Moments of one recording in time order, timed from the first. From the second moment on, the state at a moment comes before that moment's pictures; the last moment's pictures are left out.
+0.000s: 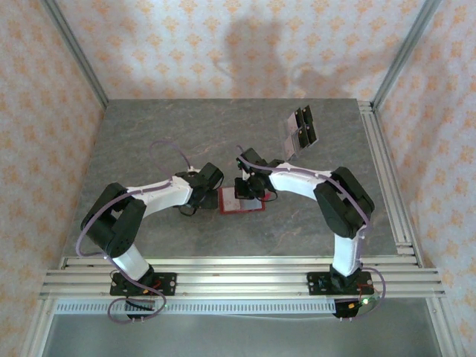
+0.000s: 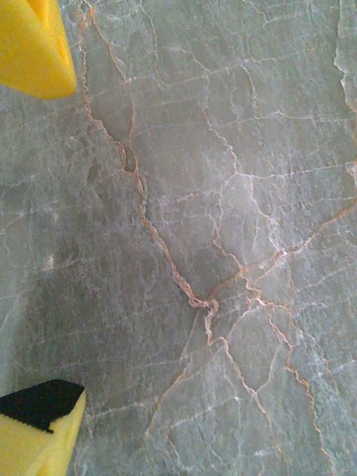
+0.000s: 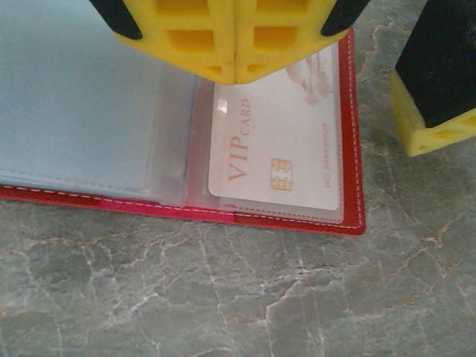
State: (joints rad) left arm -0.57 1.65 0.92 -0.62 -0.34 -0.64; right arm 0.72 1.89 1.21 -0.46 -0.24 0.62
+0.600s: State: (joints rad) left arm -0.57 1.67 0.92 -0.62 -0.33 -0.64; right arm 0.72 1.91 1.21 -0.42 -0.27 0.64
